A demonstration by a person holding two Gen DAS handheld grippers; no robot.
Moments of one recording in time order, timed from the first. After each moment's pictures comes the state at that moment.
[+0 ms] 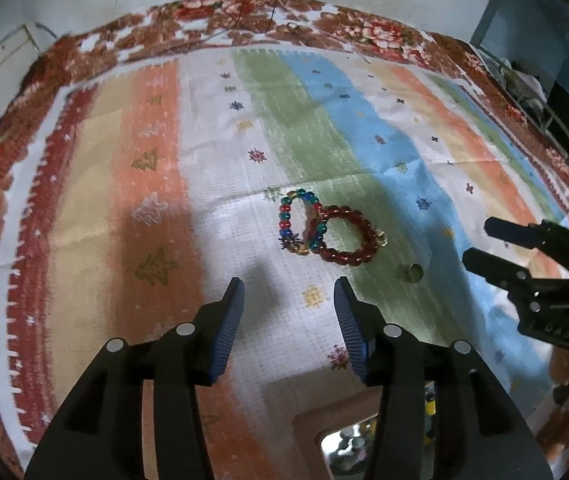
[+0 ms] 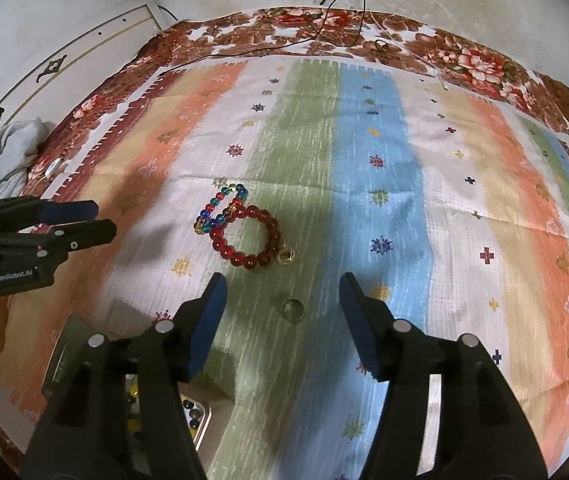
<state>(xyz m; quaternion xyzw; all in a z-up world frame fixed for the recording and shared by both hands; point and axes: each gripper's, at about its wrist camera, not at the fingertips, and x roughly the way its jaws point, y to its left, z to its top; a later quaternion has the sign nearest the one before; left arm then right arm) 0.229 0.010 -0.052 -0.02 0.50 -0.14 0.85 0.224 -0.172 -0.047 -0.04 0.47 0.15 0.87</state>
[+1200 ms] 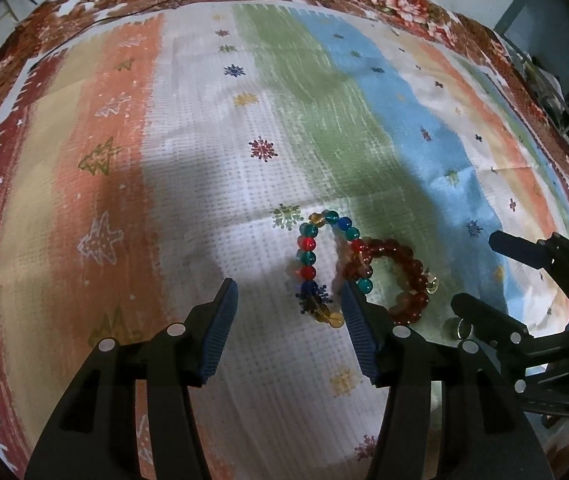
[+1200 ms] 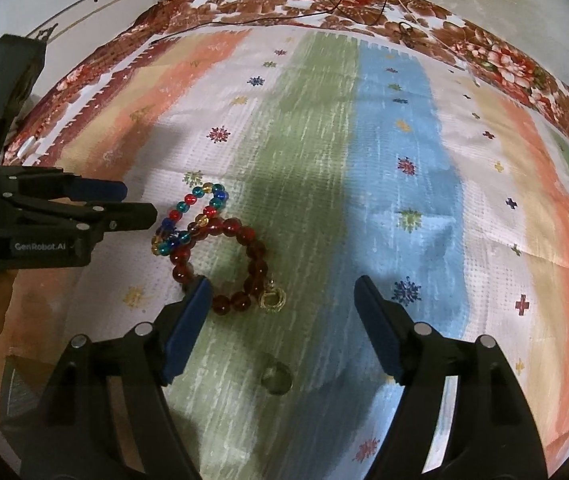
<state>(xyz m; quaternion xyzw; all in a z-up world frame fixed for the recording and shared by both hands) 0.314 0.002 -0.111 -0.02 0.56 -0.14 0.82 0.290 -0.145 -0.099 -0.08 0.50 0.16 0.85</state>
